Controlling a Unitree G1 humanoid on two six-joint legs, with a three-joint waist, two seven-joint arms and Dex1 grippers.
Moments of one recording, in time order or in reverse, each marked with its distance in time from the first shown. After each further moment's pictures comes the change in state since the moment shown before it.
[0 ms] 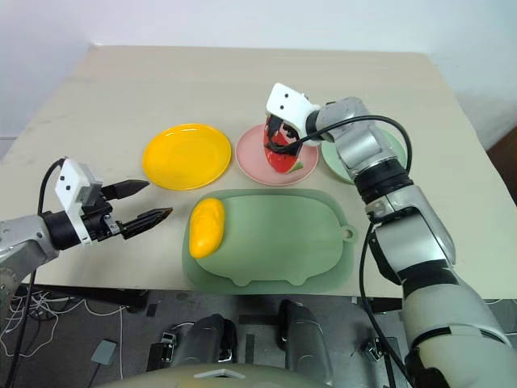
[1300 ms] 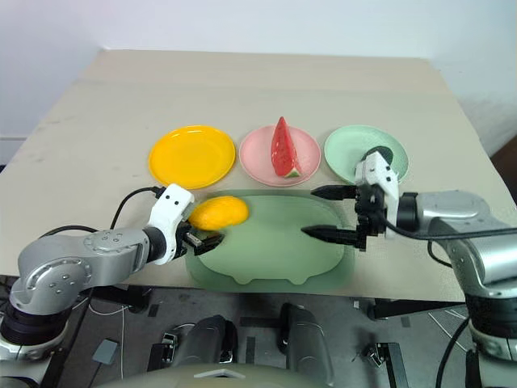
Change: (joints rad) left arm -0.265 -0.202 -0.448 -0.070 -0.247 0.534 0.840; right arm 0.881 -0.276 -0.516 -0.887 0.710 0.487 0.212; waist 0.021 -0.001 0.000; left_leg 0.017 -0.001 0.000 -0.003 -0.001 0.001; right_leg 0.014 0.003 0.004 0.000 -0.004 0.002
